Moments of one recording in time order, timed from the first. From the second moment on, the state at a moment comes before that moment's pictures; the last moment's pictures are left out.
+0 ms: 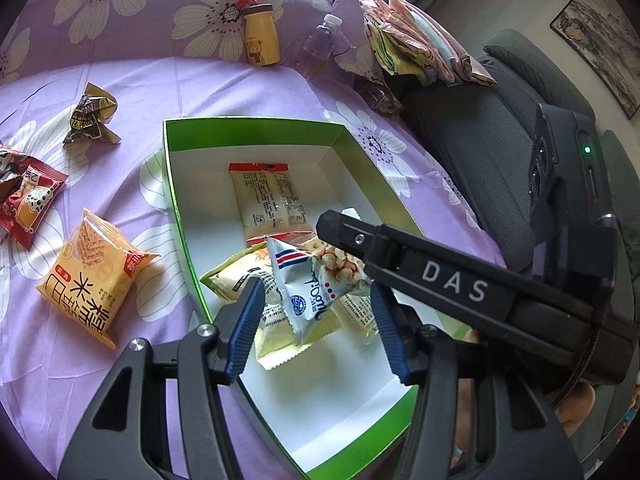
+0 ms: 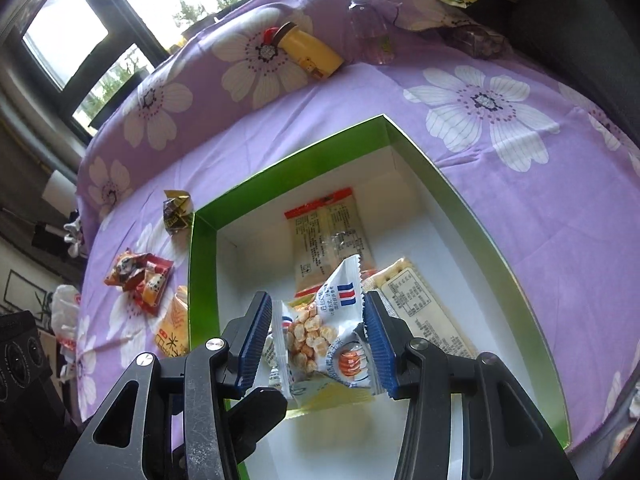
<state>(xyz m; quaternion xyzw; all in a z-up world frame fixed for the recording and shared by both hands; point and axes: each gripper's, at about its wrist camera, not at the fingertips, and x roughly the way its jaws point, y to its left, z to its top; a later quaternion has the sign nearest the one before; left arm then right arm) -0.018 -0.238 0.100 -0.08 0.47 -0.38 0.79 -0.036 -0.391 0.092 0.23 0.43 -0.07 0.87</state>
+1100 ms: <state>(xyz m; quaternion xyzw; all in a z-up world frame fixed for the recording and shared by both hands) 0.029 -0.107 0.063 -0.14 0.50 -0.16 0.84 -0.056 -0.371 0.131 0.19 0.37 -0.09 0.90</state>
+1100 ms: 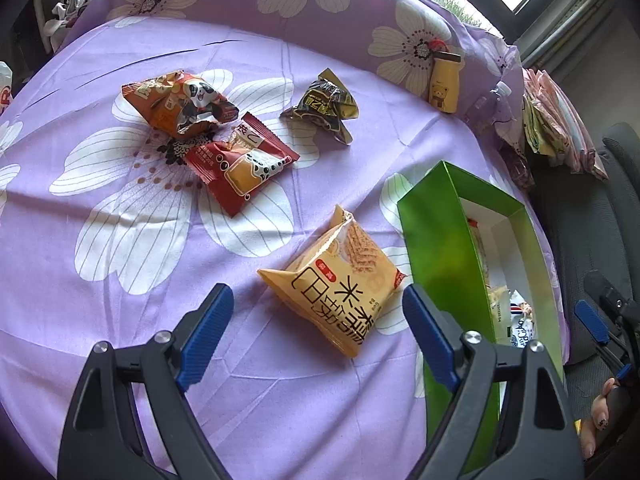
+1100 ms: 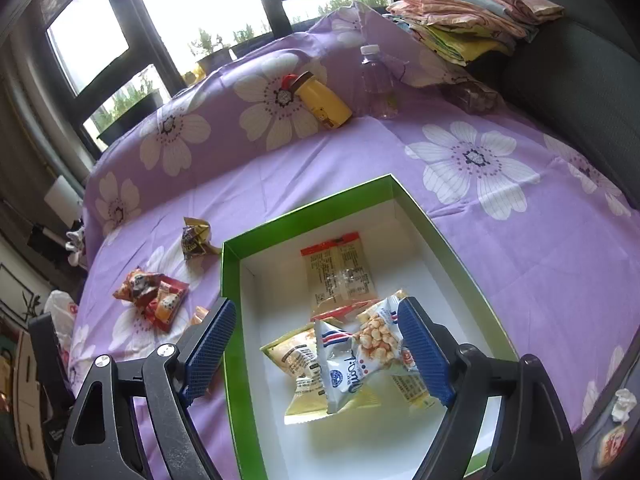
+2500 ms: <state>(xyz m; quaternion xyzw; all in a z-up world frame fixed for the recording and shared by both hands) 0.044 -0.163 0.044 0.07 0.47 -0.17 0.86 -0.057 -0.380 0.129 0.20 0.37 -0.10 0.90</state>
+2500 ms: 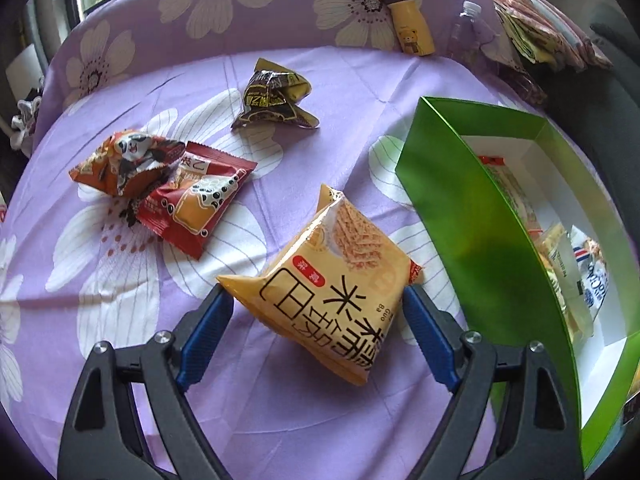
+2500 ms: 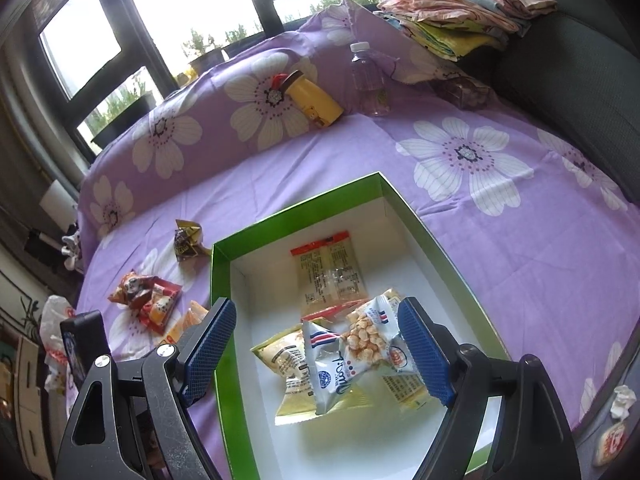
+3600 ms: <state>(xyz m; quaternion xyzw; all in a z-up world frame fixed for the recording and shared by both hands) 0.062 -0.158 0.024 0.04 0.49 -0.16 0.86 -0.056 -0.384 0.127 0.20 0.38 -0.10 0.90</state>
